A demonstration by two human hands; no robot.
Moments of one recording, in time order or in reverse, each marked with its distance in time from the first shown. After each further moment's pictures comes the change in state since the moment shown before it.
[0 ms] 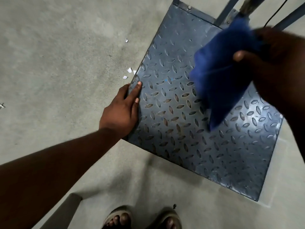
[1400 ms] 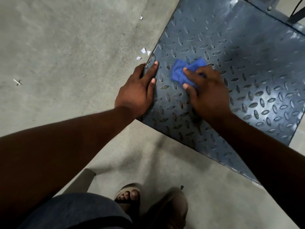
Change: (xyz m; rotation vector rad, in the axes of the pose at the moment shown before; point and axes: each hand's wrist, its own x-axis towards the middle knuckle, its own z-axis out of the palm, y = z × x) left_hand 0.003 -0.006 0.003 -0.037 -0.006 0.021; right_hand -0.055 0.010 0.168 -0.348 -0.042 -0.138
